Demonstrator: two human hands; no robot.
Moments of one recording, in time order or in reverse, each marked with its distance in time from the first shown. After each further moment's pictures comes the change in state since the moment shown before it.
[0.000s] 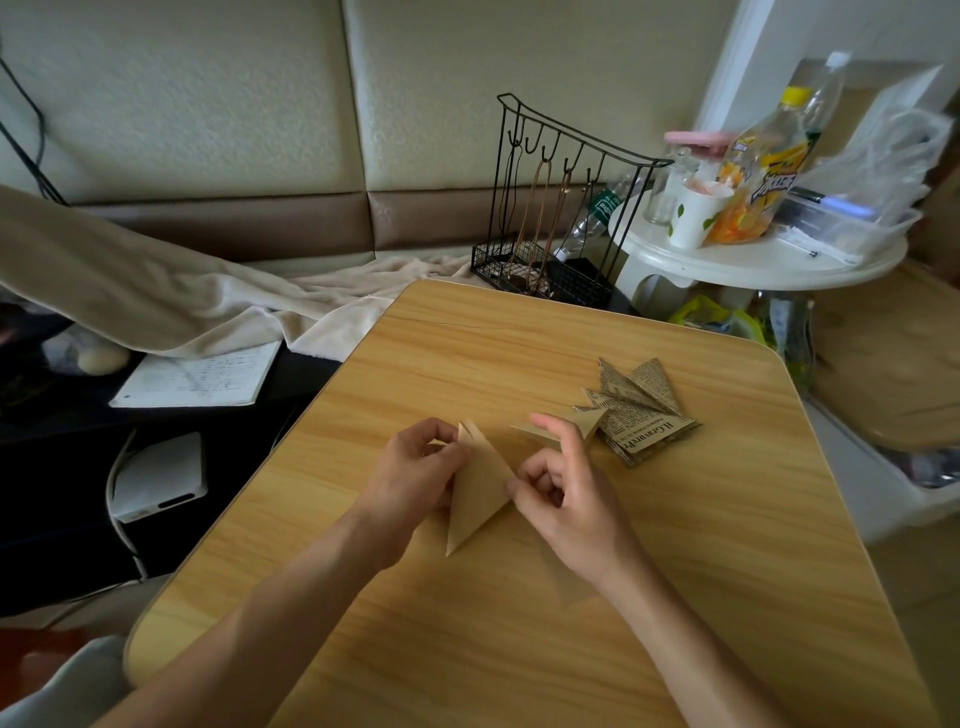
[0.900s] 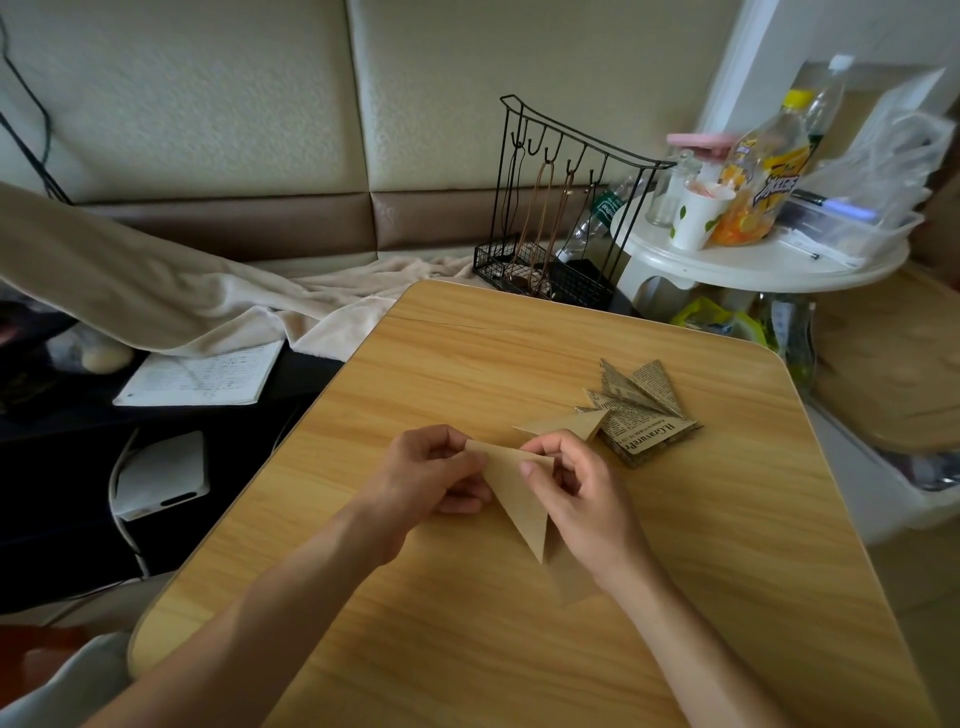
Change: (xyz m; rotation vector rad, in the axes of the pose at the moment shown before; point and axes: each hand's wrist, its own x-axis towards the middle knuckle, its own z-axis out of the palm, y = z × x) left_hand -0.004 0.005 -0.004 -0.052 -0.135 -0.014; right_hand 0.000 -0.007 -0.006 0.101 0.082 0.081
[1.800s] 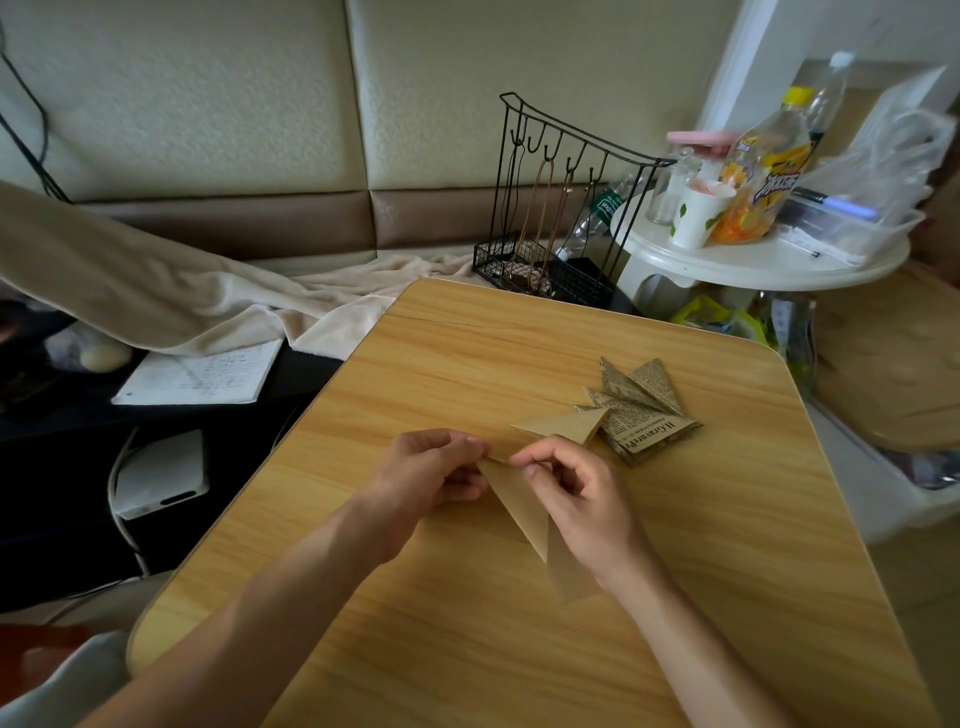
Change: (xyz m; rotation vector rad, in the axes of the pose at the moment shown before) left_hand 0.006 -0.003 0.002 -0.158 0.003 -0.043; right_hand 0.002 0.005 0.000 -0.051 -0.032 -0.095
